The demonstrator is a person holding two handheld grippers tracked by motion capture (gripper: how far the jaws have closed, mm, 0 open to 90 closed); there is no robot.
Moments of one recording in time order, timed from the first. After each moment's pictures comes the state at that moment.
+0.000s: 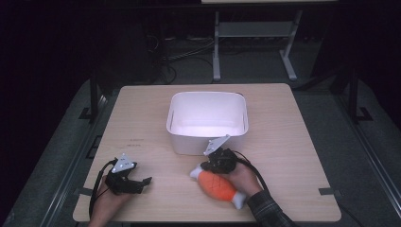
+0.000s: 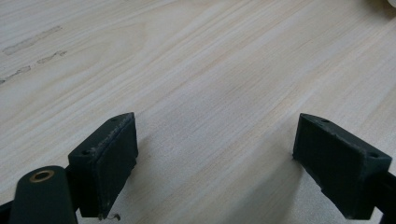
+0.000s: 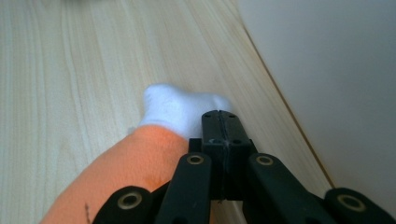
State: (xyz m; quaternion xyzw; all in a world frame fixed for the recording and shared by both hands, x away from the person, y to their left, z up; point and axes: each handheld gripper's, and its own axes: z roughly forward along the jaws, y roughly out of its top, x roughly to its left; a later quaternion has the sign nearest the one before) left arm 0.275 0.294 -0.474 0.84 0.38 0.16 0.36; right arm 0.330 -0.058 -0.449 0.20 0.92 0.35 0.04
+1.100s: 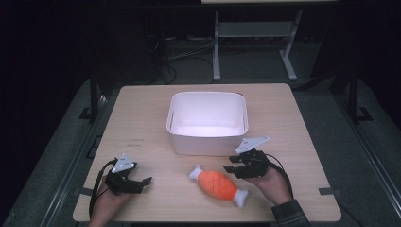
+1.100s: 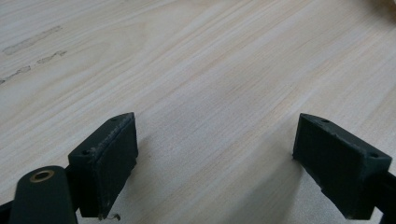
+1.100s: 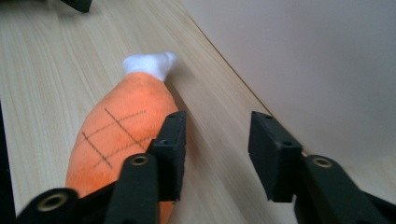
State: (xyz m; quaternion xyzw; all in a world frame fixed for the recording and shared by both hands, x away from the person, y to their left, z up) left arm 0.275 0.293 -0.475 0.84 0.38 0.16 0.36; right arm 0.299 -0.139 -0.418 0.29 0.88 0.38 0.07
